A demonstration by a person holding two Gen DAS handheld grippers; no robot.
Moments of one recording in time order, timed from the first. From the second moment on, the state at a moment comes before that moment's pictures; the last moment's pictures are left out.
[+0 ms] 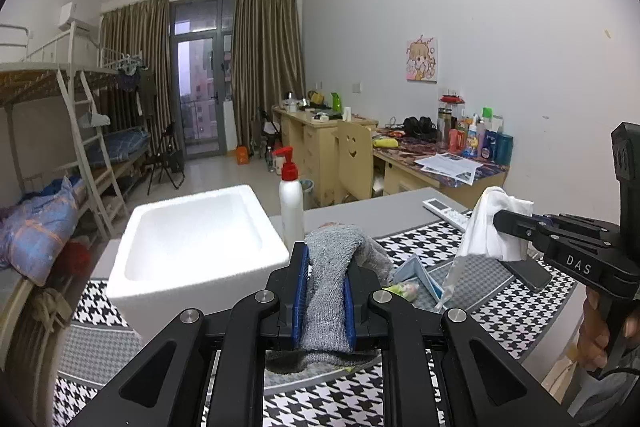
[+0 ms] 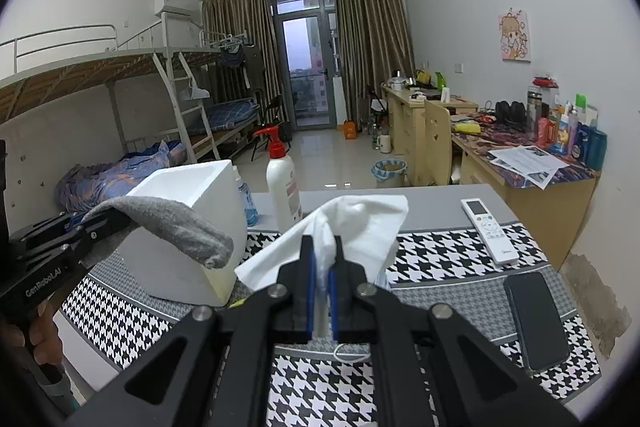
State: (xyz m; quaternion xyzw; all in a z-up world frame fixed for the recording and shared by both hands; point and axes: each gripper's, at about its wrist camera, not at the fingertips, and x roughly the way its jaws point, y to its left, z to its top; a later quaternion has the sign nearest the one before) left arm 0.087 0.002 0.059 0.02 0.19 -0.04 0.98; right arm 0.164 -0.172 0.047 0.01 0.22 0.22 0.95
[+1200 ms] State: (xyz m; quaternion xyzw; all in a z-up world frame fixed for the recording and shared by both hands) left arm 0.124 0.043 0.086 0.01 0.16 0.01 0.99; right arm 0.189 -0.147 0.069 0.01 0.19 0.24 0.95
